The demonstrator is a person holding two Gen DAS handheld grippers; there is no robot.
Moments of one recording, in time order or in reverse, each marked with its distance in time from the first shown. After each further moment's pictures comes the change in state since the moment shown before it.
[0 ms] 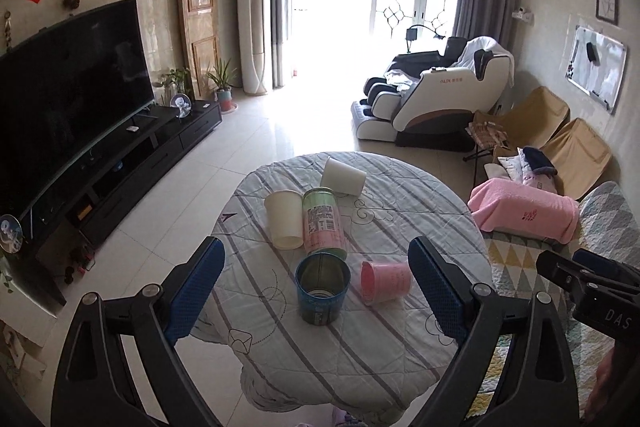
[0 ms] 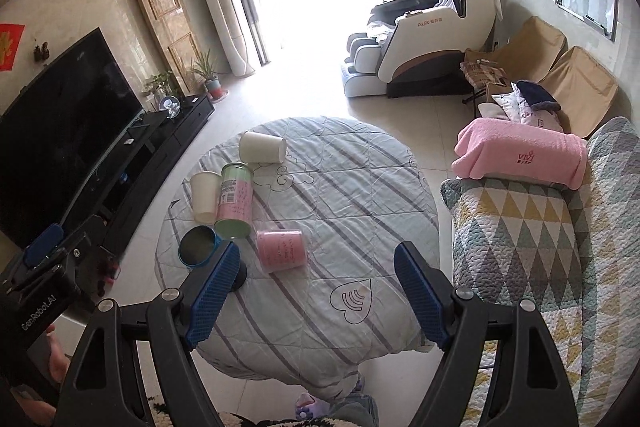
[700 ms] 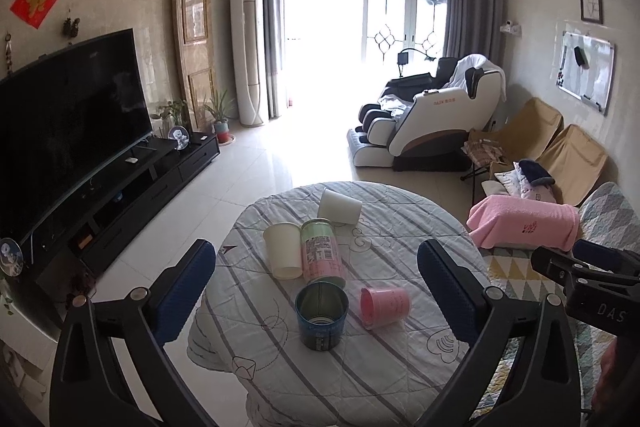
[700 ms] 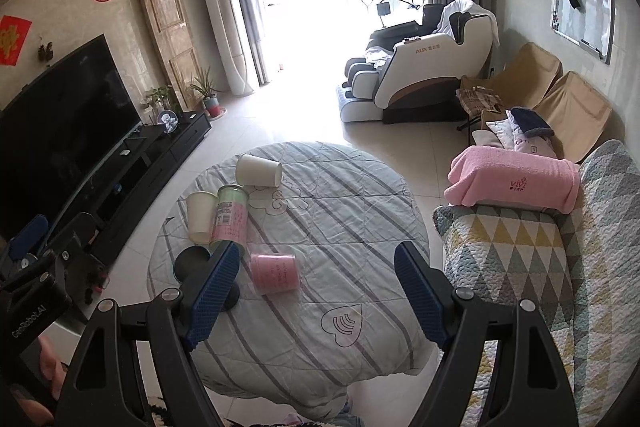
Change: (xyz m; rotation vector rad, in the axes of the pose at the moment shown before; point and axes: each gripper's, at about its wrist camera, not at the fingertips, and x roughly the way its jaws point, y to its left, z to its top) left arm -0.014 -0.003 0.006 0.039 -0.109 -0.006; right arm -0.008 0.008 0.007 -0.039 -0.085 -0.030
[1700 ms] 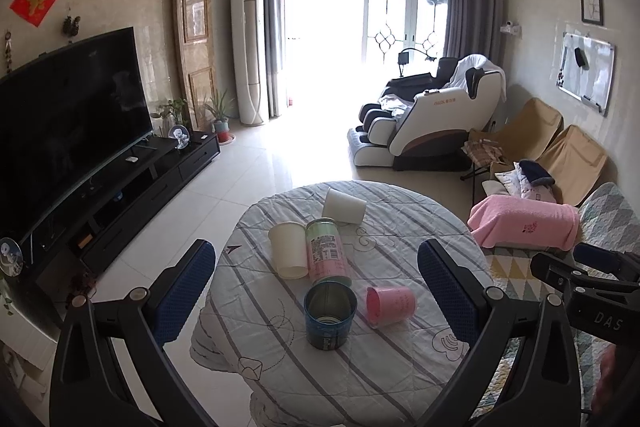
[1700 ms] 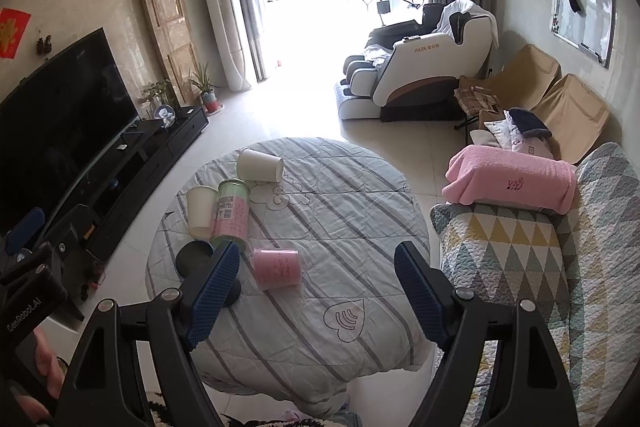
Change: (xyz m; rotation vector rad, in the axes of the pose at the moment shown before) left arm 0.000 0.008 -0.002 -0.005 0.002 -0.003; right arm -0.005 0.010 -0.003 -0.015 0.013 -0.019
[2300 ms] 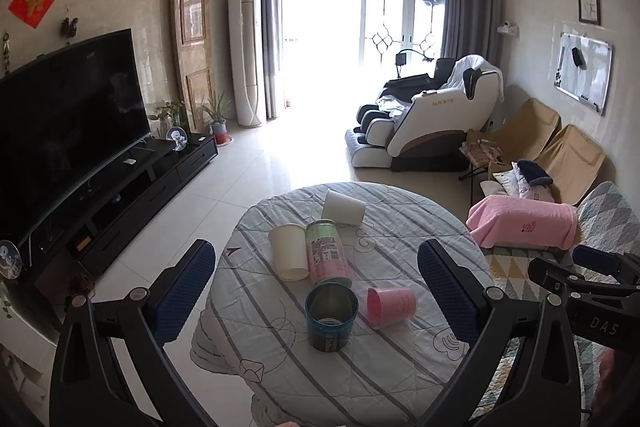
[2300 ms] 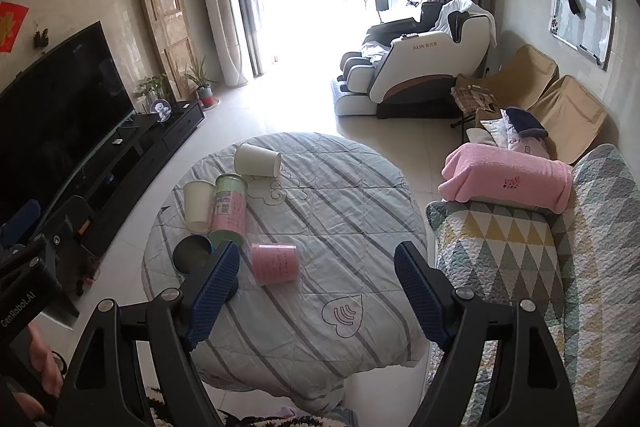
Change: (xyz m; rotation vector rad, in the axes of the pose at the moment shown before) left arm -0.002 0.004 0.002 0.006 -0.008 -0.010; right arm -0.003 0.005 0.000 -0.008 0.015 -0.019
